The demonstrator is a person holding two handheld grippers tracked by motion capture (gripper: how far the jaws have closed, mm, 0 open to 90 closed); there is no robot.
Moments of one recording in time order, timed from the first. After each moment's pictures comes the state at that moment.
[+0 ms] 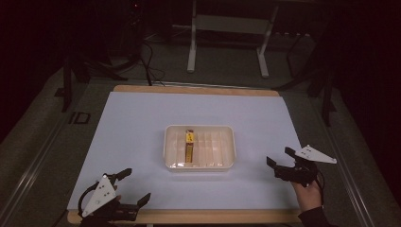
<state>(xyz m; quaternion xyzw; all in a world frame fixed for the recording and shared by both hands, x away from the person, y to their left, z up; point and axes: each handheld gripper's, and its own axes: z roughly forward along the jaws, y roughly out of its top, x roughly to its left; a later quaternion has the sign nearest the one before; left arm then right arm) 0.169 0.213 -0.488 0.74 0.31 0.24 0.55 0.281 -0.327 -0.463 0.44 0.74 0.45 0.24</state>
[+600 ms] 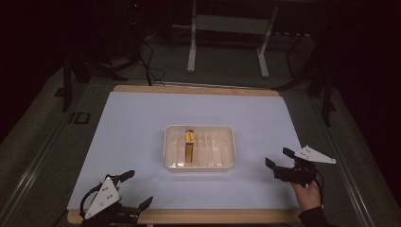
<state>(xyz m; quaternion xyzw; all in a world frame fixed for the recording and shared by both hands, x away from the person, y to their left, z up) 0.166 0.207 -0.486 0.76 0.29 0.24 0.53 0.282 -0.328 -0.468 0.43 0.74 0.46 0.23</state>
